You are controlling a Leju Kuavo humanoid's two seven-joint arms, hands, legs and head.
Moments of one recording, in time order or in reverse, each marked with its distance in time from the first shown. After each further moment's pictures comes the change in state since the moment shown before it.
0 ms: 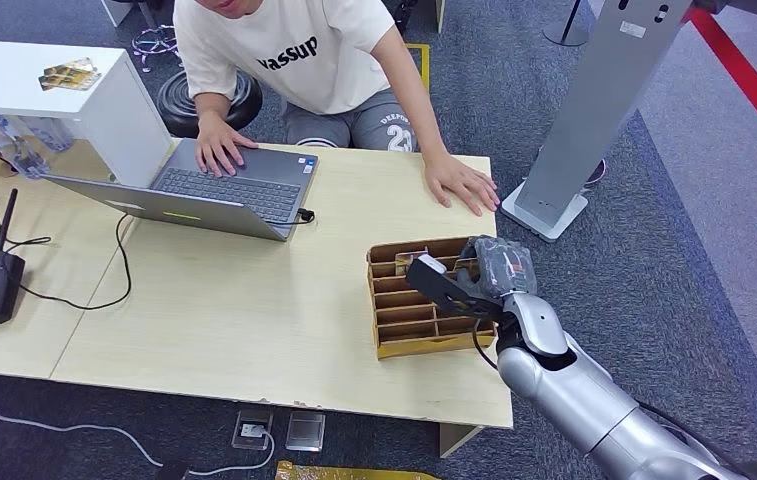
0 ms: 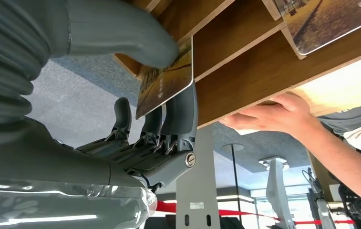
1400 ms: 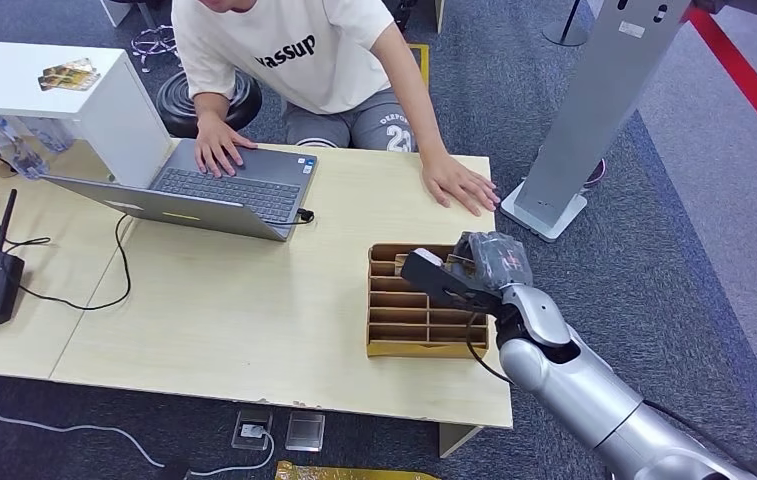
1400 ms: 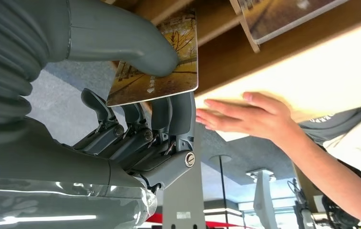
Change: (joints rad) left arm 0.001 0.000 -0.008 0.000 -0.001 -0.017 -0.010; right arm -0.020 -0.017 -0.016 -0.084 -0.064 0.103 -0.001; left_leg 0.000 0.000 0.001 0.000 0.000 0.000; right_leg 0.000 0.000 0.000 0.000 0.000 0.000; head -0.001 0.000
